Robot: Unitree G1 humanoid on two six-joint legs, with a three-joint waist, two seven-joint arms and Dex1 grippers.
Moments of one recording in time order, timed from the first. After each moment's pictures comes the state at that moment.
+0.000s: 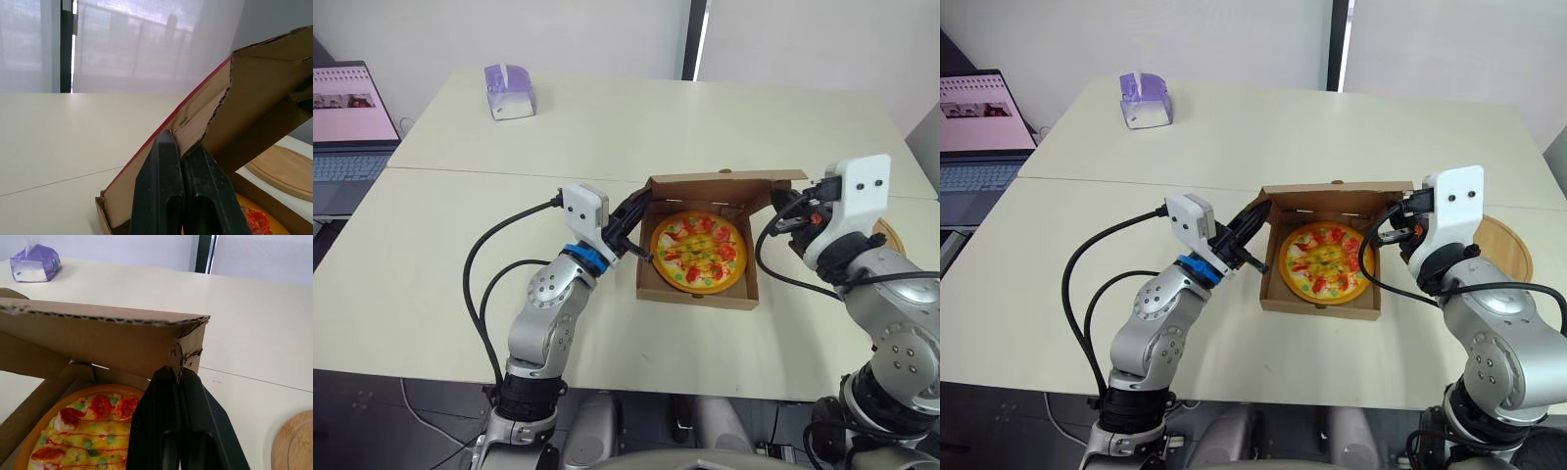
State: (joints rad) left arm -0.27 0.11 -0.08 -0.29 -0.34 0.30 -0.43; right arm -0.41 -0.26 -0.36 -0.95 0.40 1.44 0.19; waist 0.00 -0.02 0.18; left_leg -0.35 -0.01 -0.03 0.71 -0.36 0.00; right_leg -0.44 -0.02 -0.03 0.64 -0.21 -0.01
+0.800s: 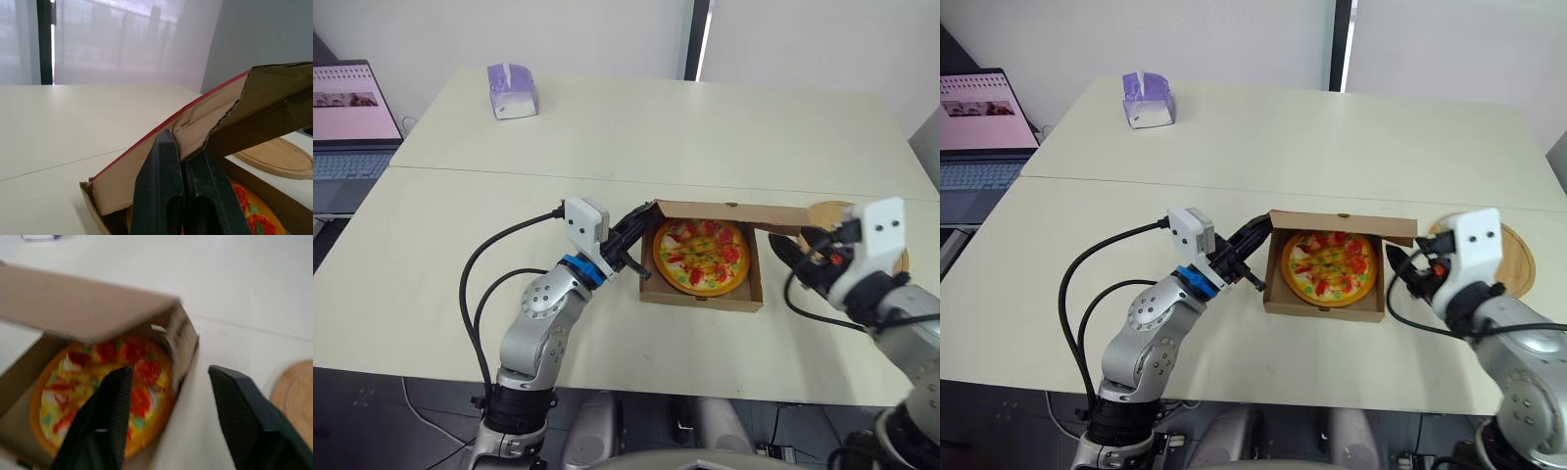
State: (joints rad) left arm -0.21 0.16 -0.10 -0.32 -0.37 0.29 -0.49; right arm -0.17 -0.45 -0.60 -1.00 0.55 1.54 0.41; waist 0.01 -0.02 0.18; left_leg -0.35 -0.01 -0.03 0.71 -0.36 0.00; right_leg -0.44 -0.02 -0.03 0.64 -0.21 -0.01
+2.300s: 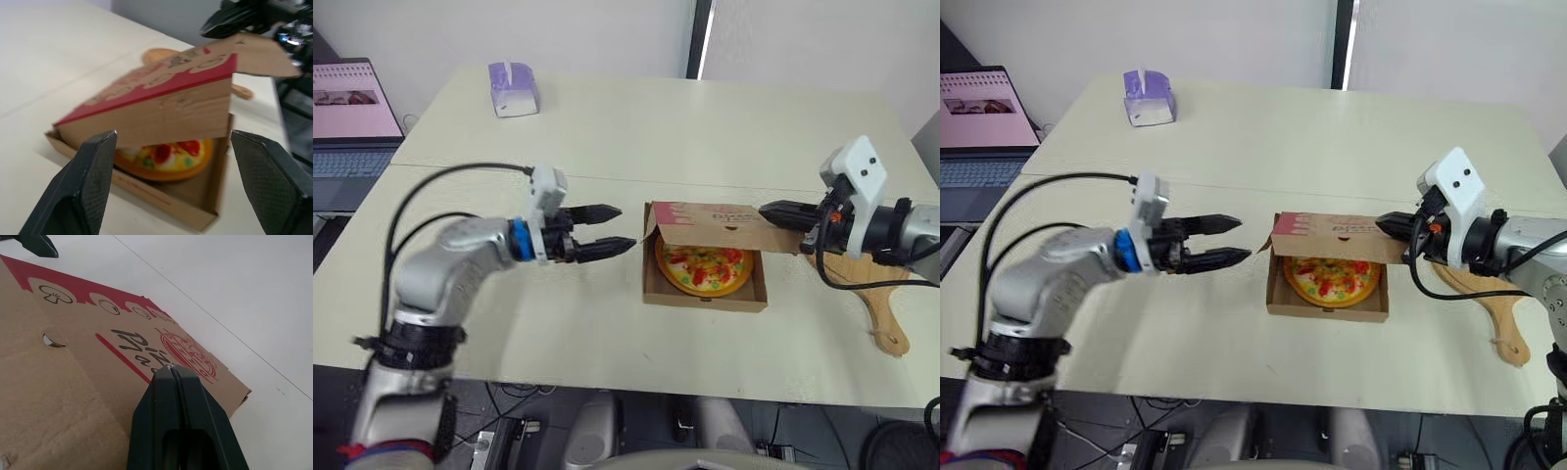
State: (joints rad) left arm -0.59 0.72 -0.01 -0.08 -0.75 0.80 -1.09; right arm -0.43 -0.90 -0.22 -0.55 0.69 1.14 0.68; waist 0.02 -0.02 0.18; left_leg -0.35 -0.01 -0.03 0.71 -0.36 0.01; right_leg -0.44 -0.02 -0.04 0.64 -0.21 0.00
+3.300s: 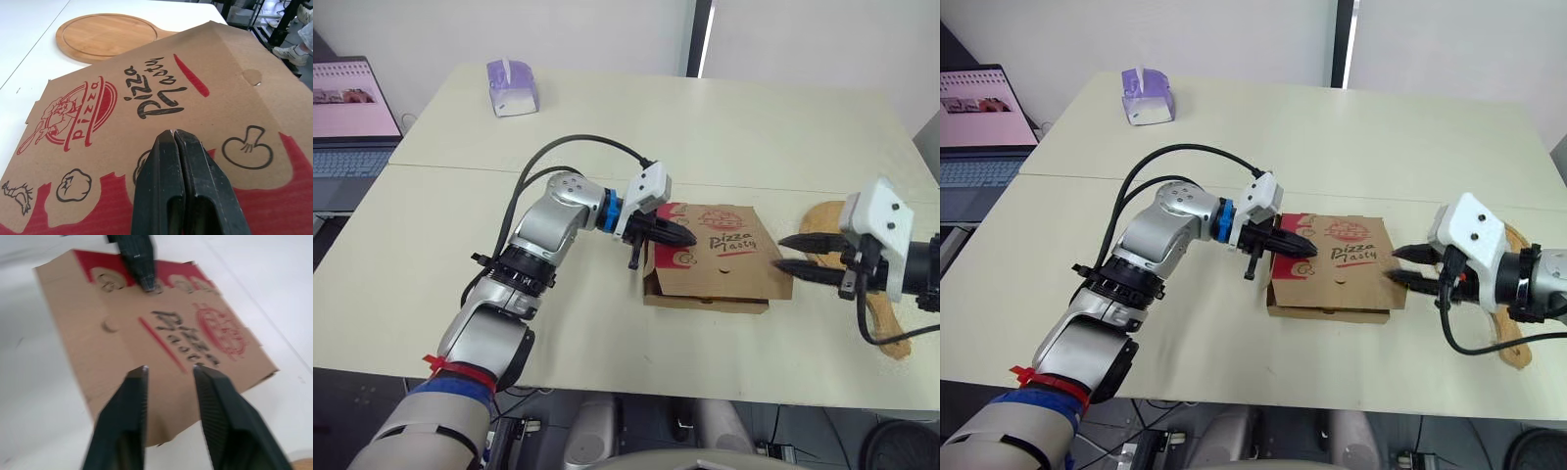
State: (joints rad) left arm -0.92 0.38 -0.36 0.40 -0.28 0.32 -1.37; right arm -0.13 -1.13 -0.34 -0.71 0.69 0.91 0.91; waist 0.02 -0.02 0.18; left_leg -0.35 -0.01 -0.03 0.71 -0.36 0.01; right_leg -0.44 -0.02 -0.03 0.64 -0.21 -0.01
